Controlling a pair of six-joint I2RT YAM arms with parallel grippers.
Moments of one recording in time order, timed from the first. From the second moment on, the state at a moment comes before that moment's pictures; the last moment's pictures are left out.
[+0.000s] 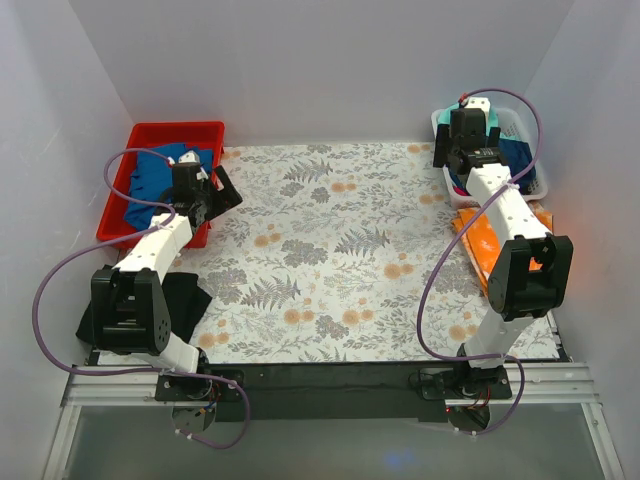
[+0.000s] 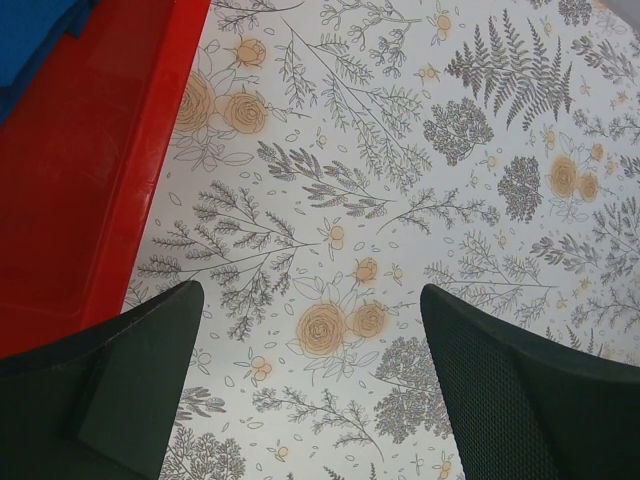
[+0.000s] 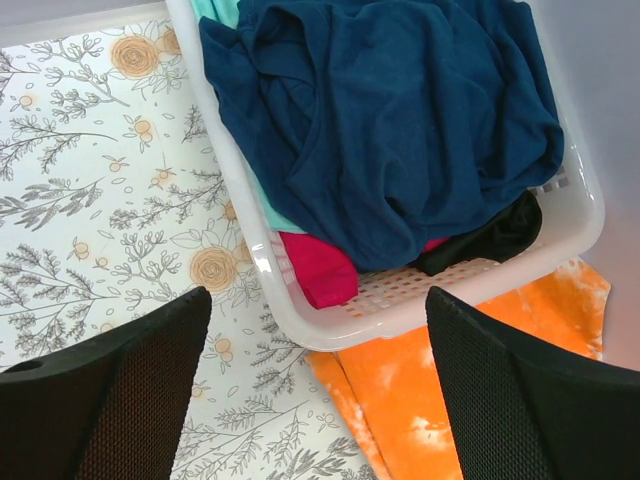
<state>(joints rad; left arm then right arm) -0.04 1.52 1.07 -0.21 0.04 -0.51 0.13 1.74 1.57 -0.46 0.45 0.09</state>
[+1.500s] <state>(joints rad) -0.04 1.47 1.02 -0.26 0.06 -0.51 0.11 2.08 1.66 -0.29 0.74 0.26</state>
